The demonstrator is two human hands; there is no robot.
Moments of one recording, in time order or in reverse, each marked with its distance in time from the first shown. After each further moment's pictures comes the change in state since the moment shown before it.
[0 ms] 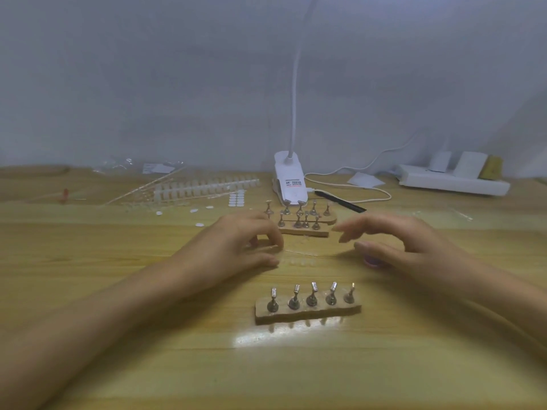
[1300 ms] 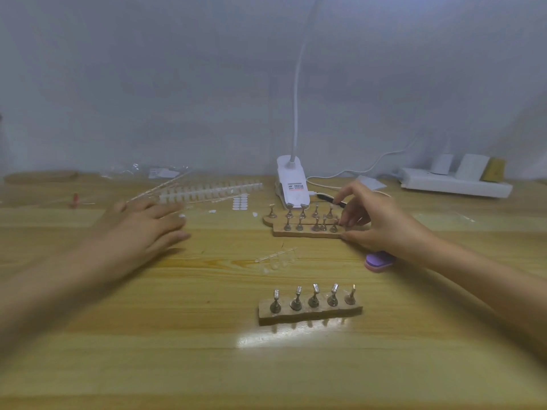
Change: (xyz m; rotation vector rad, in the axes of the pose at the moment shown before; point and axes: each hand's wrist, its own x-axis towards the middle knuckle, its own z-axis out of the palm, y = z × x) left_hand -0.056 -0.070 -0.067 0.775 -0.136 -0.355; right_hand 0.050 0.024 0.006 -0.131 0.114 0.195
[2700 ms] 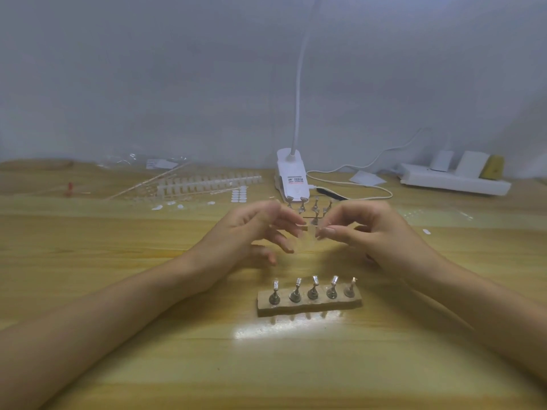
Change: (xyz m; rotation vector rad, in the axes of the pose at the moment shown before) left_hand 0.012 0.130 -0.026 -1.728 -0.072 0.193; right_hand -0.034 -0.047 0.013 0.409 -0.011 -0.049
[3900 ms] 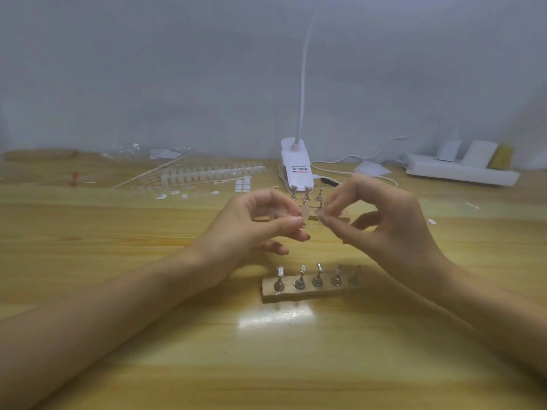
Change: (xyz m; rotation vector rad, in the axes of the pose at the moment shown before) left_hand -0.006 0.008 0.009 -0.071 0.051 0.017; right_hand -0.011 -0.015 0.013 -0.181 0.204 -0.324
